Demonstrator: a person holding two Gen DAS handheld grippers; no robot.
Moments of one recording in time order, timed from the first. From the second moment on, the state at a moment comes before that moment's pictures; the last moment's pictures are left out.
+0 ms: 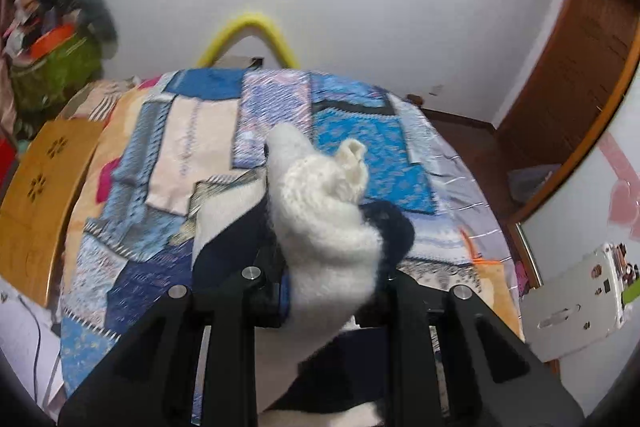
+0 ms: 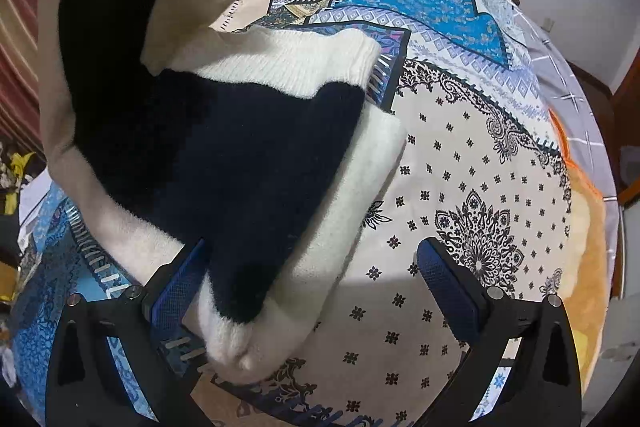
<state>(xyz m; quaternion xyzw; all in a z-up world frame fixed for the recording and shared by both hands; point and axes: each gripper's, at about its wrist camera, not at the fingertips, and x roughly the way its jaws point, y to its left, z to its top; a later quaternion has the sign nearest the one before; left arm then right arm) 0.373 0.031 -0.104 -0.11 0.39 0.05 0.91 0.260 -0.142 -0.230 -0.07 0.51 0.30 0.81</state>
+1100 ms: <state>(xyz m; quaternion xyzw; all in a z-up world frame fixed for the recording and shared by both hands) 0.301 -0.036 -0.160 -0.03 0.47 -0.06 0.88 0.233 -0.180 -0.180 -0.06 0.47 0.28 0.83</state>
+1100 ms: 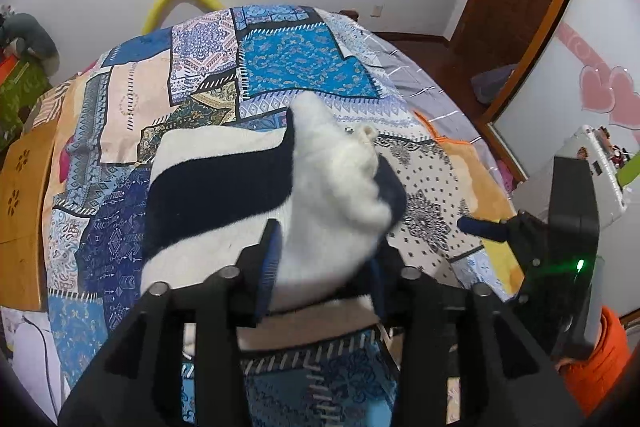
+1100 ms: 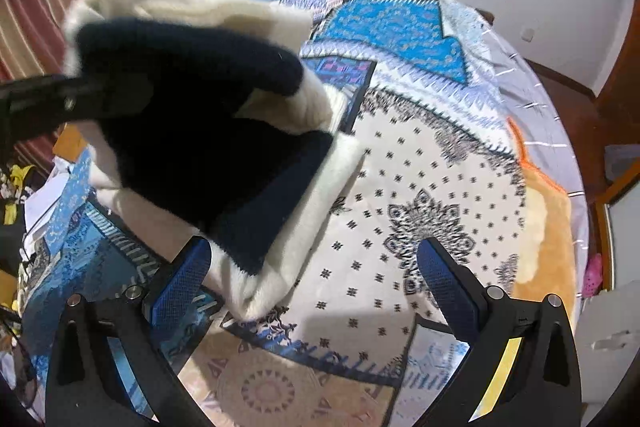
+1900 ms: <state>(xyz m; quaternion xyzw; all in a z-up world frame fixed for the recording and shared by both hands) 0.239 0.066 -0.198 -0.03 0.49 0.02 0.87 0.239 -0.155 -0.104 0.03 0.44 0.32 0.84</state>
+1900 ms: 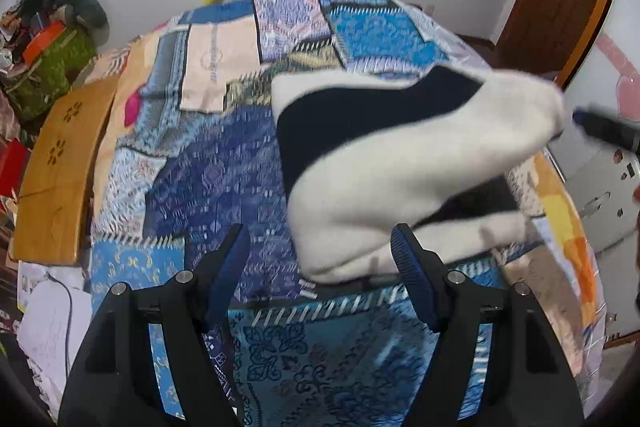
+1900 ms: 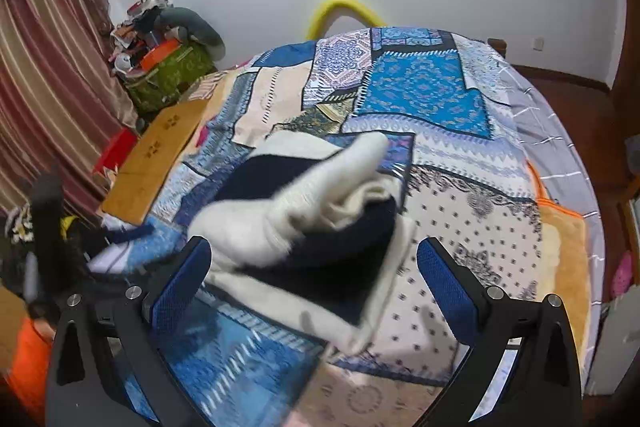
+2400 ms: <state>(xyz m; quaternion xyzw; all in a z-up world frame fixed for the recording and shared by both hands) 0.251 0.081 -0.255 -0.06 0.52 0.02 0.85 0.288 -0.148 -0.160 0.12 0.55 0.28 0.78</state>
